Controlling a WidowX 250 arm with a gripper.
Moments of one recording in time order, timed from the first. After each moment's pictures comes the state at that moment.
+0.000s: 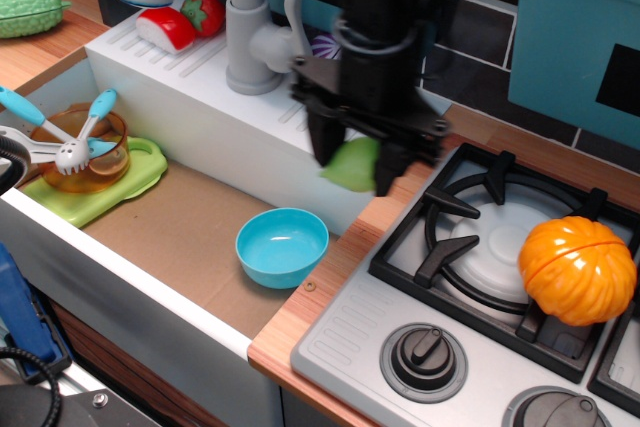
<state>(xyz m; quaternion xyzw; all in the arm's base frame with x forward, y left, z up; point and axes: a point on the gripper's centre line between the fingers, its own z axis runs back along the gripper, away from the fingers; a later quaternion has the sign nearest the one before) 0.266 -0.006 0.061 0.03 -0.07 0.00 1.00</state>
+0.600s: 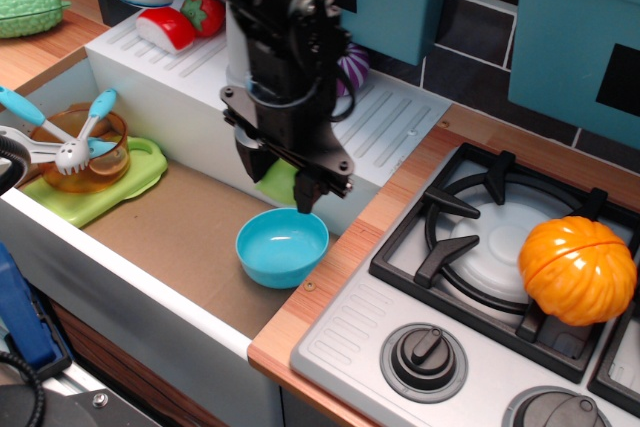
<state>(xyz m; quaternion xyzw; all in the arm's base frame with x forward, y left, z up) 0.264 0.042 0.026 0.06 -0.12 -0.03 0.99</state>
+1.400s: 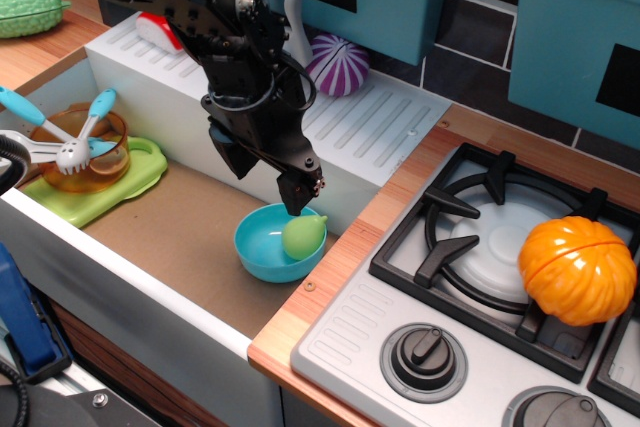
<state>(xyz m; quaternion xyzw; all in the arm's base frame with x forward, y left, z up) 0.269 0.057 0.012 0.02 -0.14 -0.05 0.99</state>
